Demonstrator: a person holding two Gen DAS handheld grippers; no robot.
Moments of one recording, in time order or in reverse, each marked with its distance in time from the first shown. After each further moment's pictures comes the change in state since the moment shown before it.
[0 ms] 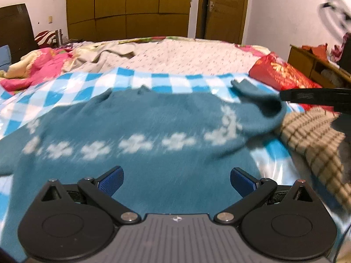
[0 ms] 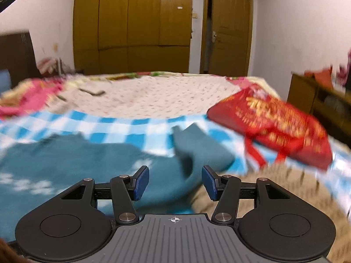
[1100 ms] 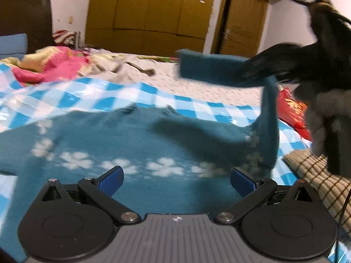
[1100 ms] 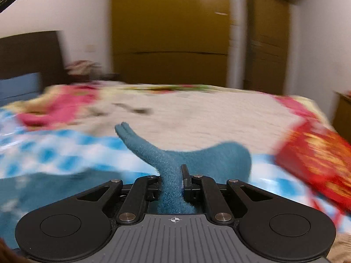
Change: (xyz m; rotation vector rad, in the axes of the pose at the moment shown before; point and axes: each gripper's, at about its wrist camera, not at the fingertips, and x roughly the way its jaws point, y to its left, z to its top) left arm -0.006 0.064 -0.006 -0.136 -0.138 0.010; right arm 0.034 0.111 0.071 -0.091 -0.038 0.342
